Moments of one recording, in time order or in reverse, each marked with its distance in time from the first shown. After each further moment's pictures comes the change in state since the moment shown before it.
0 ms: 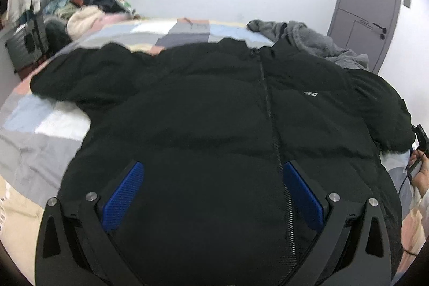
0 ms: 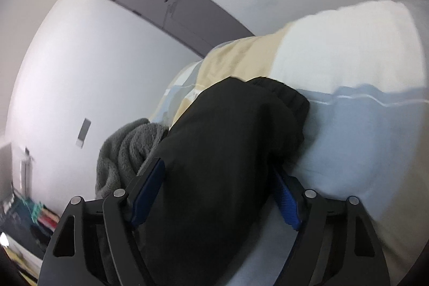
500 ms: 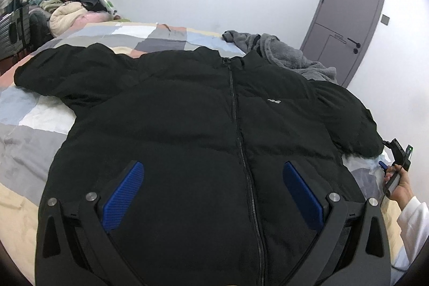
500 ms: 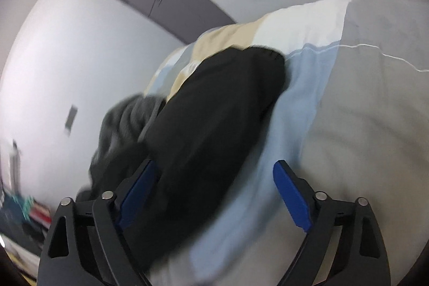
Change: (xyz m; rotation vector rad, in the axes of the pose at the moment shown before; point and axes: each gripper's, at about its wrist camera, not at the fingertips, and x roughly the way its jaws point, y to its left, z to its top) left arm -0.038 -0.002 -0.006 -0.030 -0.050 -0.178; right arm -0.068 0.018 -0.037 0.057 0.050 -0.115
